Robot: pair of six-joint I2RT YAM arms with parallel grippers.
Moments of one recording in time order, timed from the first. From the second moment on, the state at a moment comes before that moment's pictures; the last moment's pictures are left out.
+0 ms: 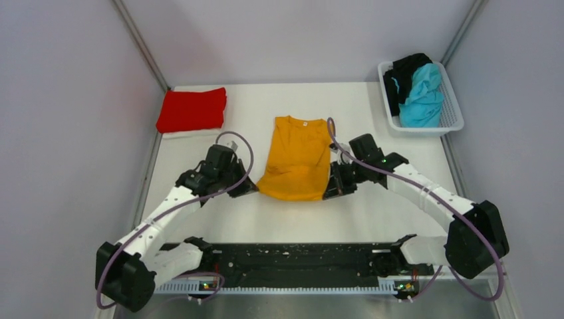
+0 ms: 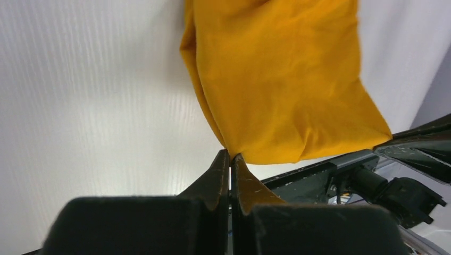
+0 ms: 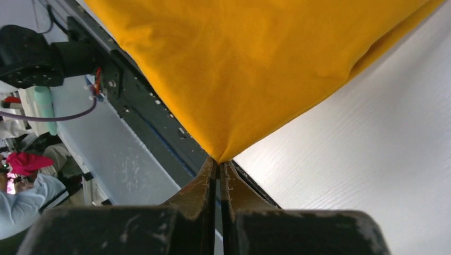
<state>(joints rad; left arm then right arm) -0.42 1.05 0.71 -0.58 0.22 -0.78 0.52 1.28 0.82 -0.56 -0.59 0.35</state>
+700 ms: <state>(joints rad) -0.39 1.62 1.43 -0.47 0.04 -0.57 0.22 1.46 1.16 -0.47 -0.52 0.34</state>
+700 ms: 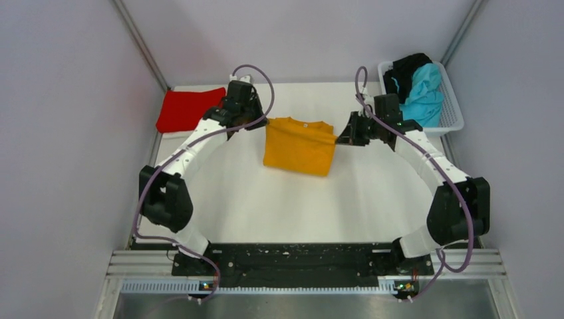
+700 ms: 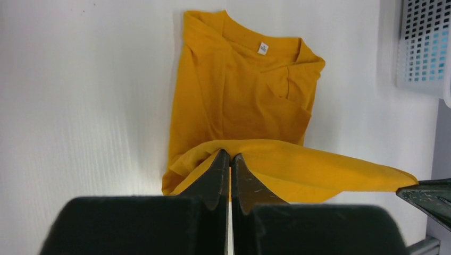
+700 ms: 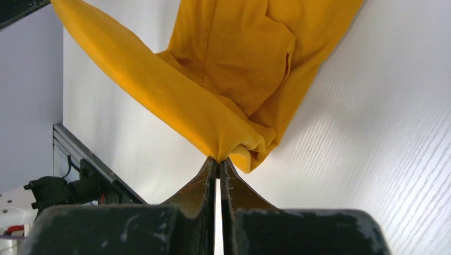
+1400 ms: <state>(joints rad) -0.32 2.13 1.85 -0.54 0.07 -0.52 0.18 1.89 1.43 -0.39 -0.46 0.33</state>
